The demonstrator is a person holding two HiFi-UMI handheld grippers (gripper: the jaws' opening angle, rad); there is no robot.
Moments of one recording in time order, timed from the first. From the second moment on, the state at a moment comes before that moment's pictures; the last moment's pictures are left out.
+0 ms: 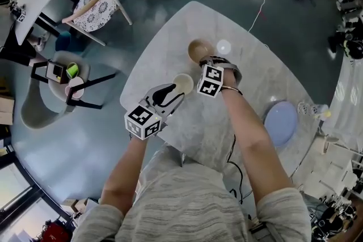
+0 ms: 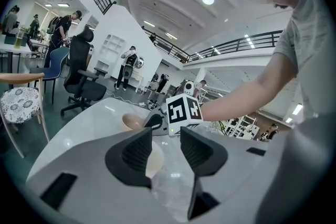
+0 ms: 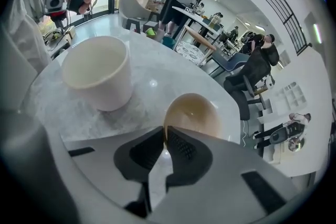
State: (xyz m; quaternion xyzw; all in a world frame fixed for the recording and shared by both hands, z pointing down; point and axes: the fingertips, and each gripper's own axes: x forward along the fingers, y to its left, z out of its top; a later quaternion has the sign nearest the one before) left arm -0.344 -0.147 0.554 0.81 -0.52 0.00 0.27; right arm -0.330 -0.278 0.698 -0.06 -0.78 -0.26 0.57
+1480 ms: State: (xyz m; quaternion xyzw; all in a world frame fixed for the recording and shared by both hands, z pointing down) left arm -0.144 -0.149 0.541 0.92 -0.30 0.06 0.26; right arm -0.038 -0.213 0.696 0.20 -0.74 -0.11 0.63
